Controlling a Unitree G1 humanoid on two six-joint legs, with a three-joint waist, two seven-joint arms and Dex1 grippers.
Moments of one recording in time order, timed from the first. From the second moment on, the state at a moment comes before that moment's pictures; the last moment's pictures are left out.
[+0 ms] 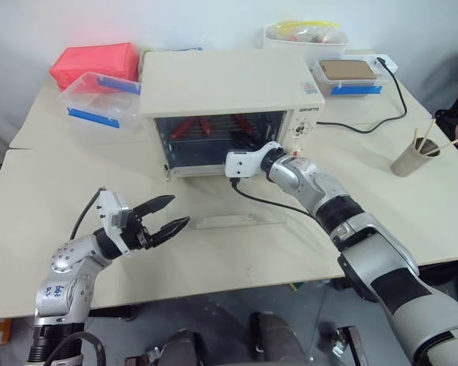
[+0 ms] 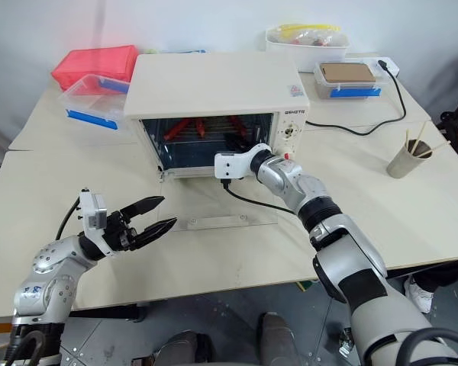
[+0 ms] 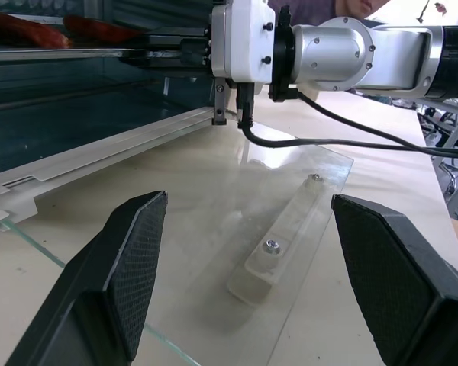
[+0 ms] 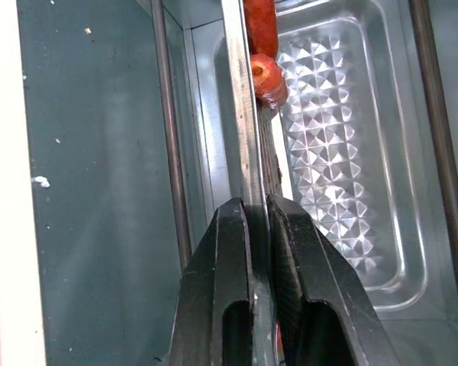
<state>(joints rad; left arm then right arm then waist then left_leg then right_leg) -0.11 0.49 0.22 -0.15 -0.57 0.25 -0.93 -1.11 -0.30 0.50 0.93 -0.72 -0.42 -0.01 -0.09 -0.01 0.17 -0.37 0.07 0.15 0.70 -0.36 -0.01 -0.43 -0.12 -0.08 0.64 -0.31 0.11</state>
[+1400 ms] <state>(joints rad) -0.75 0.55 0.17 0.46 -0.52 0.24 -1.14 -0.68 -0.50 0.42 0.12 -0.64 -0.30 0.39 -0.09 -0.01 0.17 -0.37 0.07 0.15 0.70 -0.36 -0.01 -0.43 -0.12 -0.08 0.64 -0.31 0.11</state>
